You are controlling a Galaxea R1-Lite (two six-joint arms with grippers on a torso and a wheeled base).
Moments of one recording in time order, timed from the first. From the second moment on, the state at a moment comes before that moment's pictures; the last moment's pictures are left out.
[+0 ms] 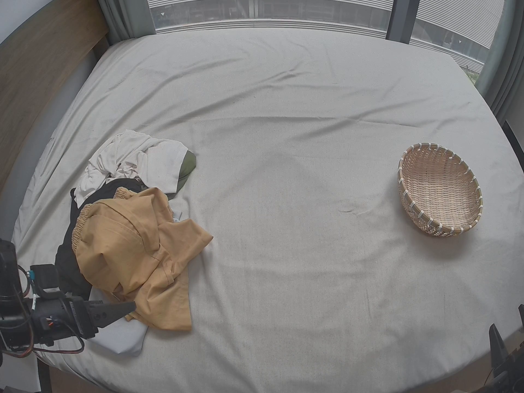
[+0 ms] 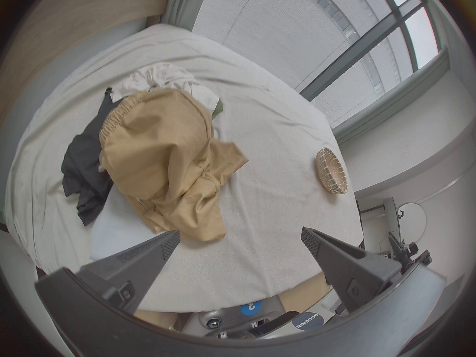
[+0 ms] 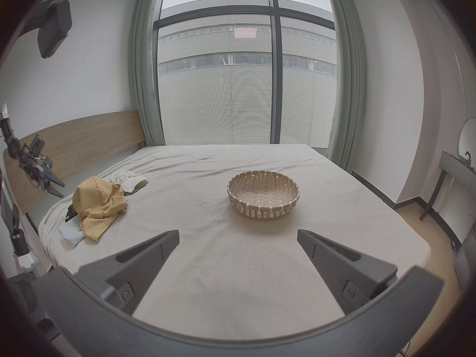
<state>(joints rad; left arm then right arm) -0.14 1.16 -0.31 -0.22 -0.33 -0.34 0.00 0.02 -0.02 0.00 0.00 0.00</state>
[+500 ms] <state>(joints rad) -0.14 1.51 -0.30 -0.38 -0.34 -0.35 0.00 0.02 -0.02 0.00 0.00 0.00</state>
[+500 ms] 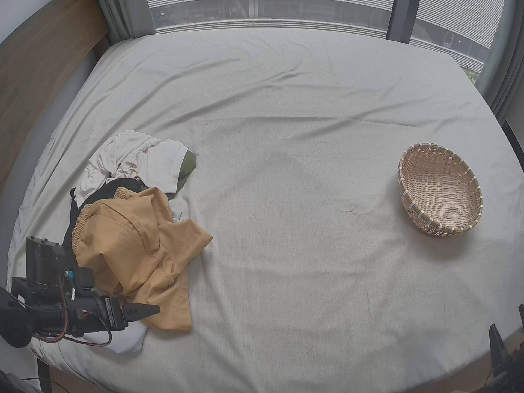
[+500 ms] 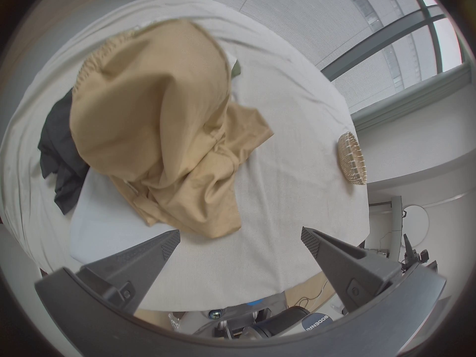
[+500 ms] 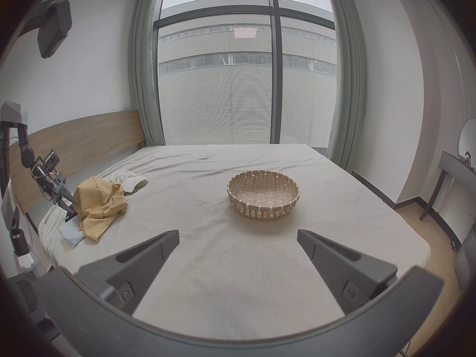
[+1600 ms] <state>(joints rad) -0.13 1.93 -0.25 -0.79 -0.31 -0.36 0.00 0.02 -0.02 0.00 0.00 0.00</state>
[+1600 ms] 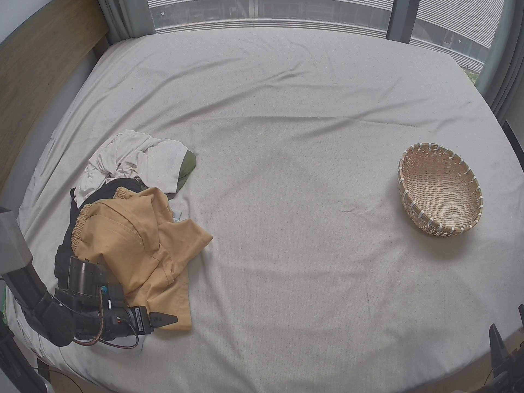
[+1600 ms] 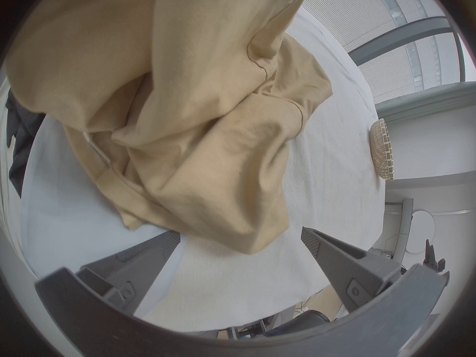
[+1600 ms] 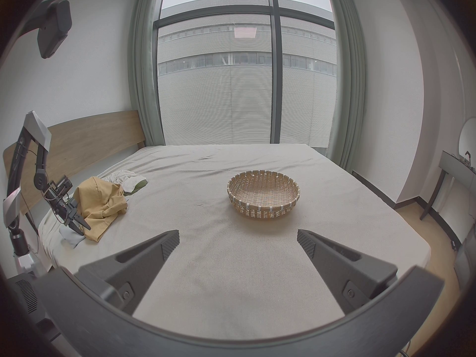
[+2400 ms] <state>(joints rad) -0.26 2.04 -0.24 -1.16 -0.29 -0.55 0.00 0.02 -0.02 0.00 0.00 0.00</state>
